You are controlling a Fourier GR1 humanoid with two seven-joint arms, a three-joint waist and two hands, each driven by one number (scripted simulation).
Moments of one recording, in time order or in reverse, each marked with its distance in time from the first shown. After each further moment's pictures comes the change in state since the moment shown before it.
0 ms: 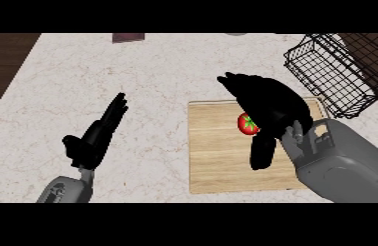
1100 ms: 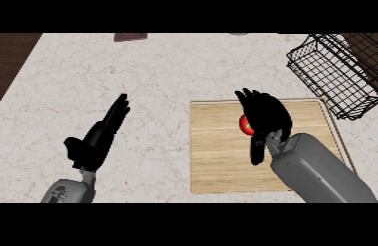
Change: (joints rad) left arm 0.022 -0.049 0.041 -0.038 -0.062 -0.043 0.031; right arm 0.224 0.154 -0.048 0.243 0.422 -0.019 -0.109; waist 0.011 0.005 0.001
